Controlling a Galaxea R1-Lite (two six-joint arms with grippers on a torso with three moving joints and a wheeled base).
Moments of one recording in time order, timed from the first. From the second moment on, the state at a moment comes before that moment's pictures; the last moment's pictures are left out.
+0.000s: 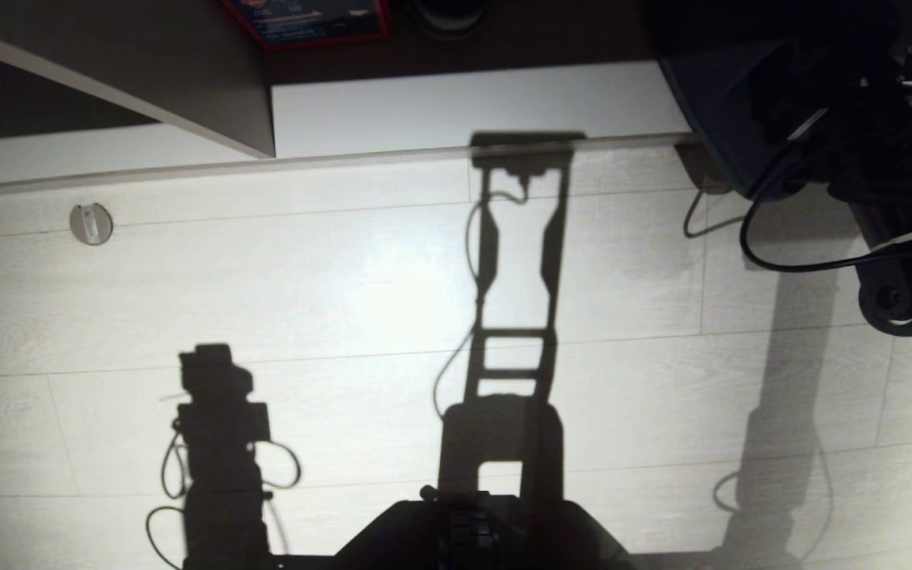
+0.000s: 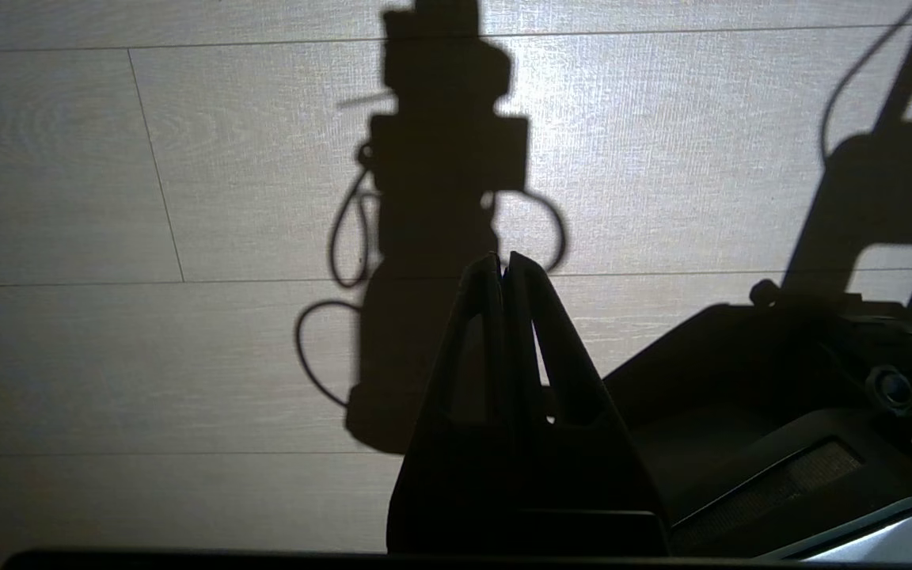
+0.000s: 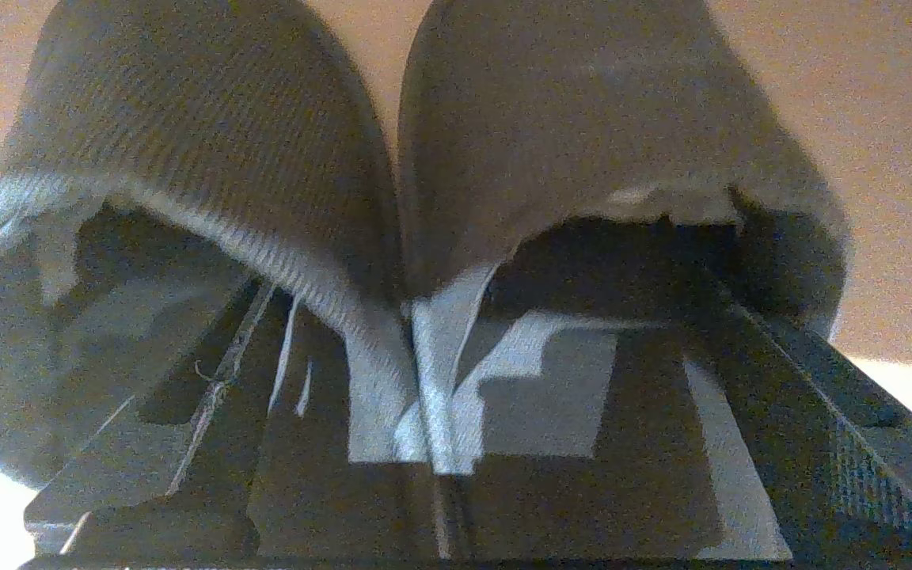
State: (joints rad) left arm -0.01 0.00 0.00 0.00 0.02 -0.06; right arm -0.08 1.92 -1.24 -1.45 0.15 -0.05
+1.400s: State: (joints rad) left arm -0.01 0.00 0.00 0.00 0.02 -0.06; right arm -0.08 2.05 -1.51 -1.45 0.15 -0.04
